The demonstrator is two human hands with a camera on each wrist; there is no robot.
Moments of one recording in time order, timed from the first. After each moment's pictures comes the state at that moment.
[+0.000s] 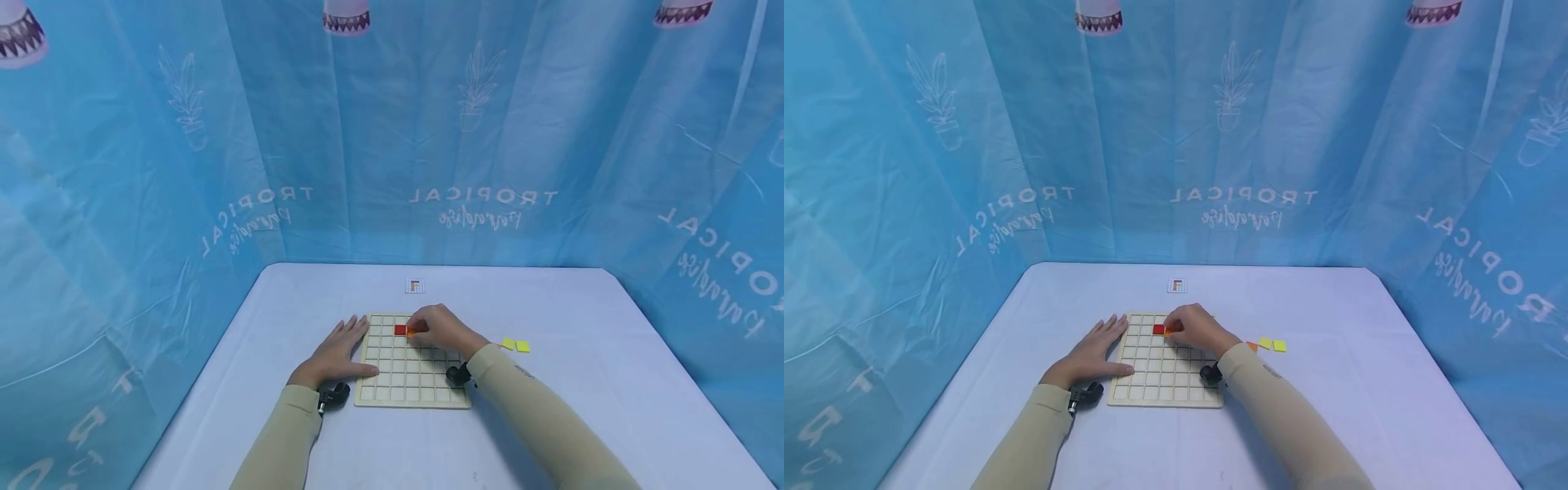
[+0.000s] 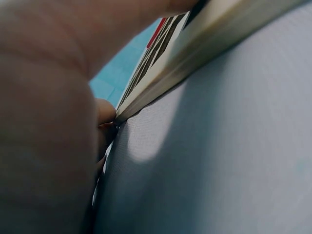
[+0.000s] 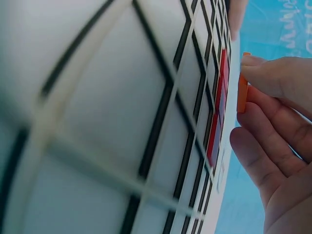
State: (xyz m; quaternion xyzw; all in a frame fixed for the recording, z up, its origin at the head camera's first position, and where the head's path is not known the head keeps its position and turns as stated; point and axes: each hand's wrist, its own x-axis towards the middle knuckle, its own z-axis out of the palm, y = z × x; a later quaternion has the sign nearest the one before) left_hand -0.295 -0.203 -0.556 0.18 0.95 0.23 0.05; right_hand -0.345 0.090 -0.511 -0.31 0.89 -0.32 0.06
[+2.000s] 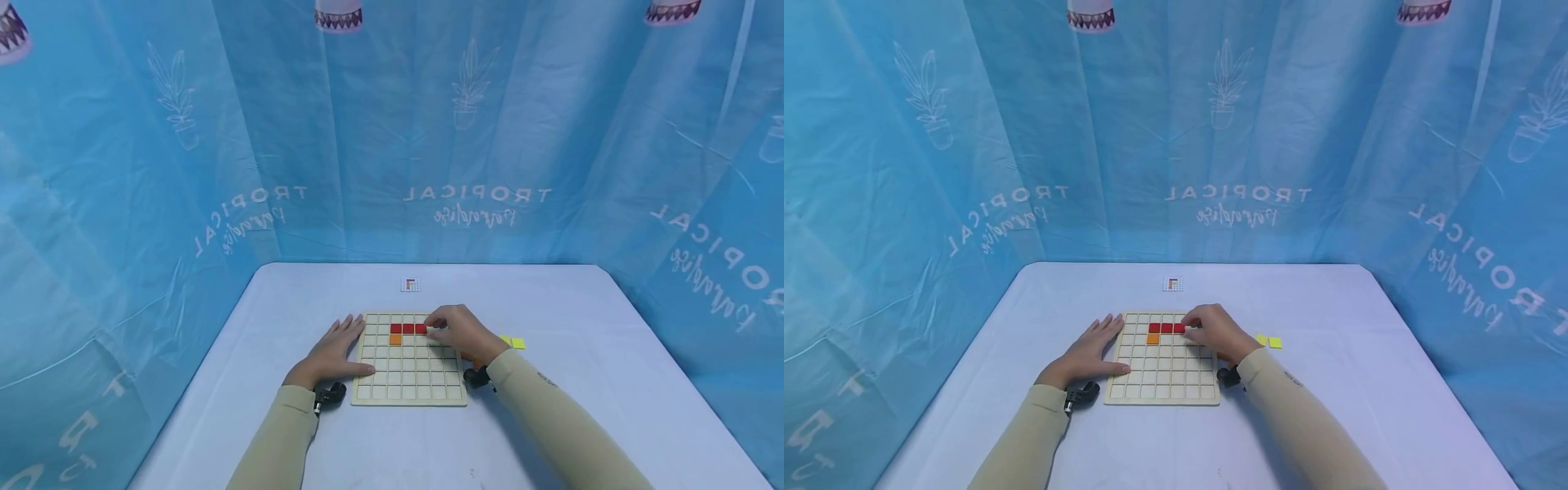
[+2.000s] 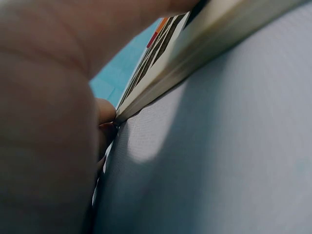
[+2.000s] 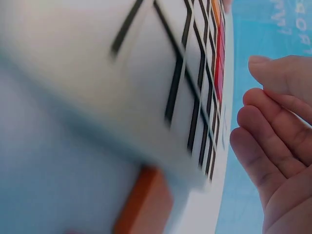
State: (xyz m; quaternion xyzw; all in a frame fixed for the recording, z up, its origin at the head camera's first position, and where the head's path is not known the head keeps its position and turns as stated) left_hand -0.298 -0.204 -0.558 0.20 0.95 0.23 0.05; right_hand -0.330 0.131 -0.512 -0.24 0.91 -0.33 0.03
